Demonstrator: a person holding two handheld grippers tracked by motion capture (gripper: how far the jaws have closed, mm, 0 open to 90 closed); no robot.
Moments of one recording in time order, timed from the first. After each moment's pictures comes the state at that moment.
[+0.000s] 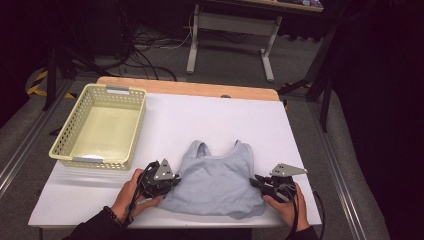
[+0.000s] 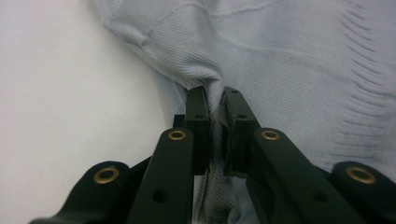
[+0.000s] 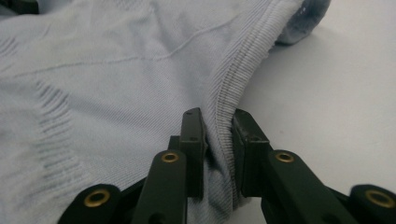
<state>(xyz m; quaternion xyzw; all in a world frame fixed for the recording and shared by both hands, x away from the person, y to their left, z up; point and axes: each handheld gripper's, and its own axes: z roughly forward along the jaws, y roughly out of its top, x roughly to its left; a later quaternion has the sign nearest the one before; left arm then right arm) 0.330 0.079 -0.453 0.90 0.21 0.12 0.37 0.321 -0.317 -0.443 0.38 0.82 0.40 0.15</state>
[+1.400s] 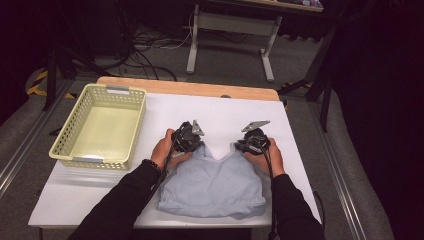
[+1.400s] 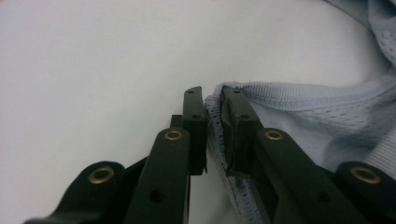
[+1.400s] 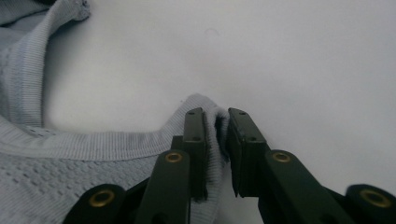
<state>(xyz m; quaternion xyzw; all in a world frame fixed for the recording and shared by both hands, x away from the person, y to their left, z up) 0.468 0.004 -0.440 0.89 0.25 0.17 0.34 0.463 -0.266 -0.431 0.36 0.87 0.29 0.18</state>
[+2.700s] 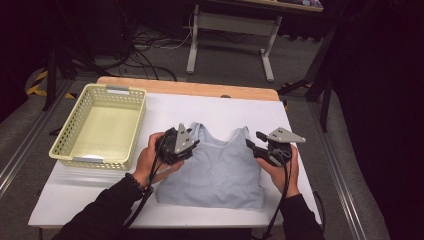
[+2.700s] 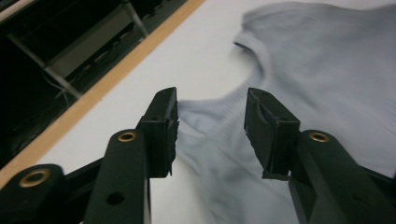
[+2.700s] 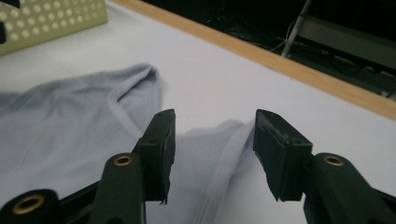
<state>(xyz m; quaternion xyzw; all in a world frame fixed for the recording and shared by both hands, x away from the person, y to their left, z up) 0.377 0.036 -0.392 0.84 0.20 0.30 0.42 0.388 -0.292 -0.385 0.37 0.77 0.42 0.29</state>
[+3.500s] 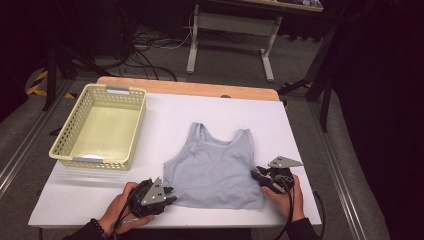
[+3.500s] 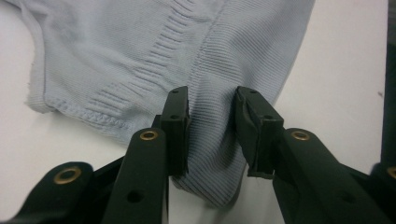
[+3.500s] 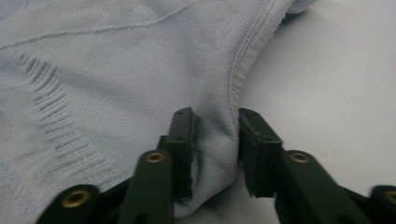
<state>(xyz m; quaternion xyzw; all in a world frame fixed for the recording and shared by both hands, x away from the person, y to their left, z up) 0.300 0.095 -0.471 0.90 0.16 0.13 0.39 0.348 -0.319 -0.453 0.41 0.81 0.36 0.19</state>
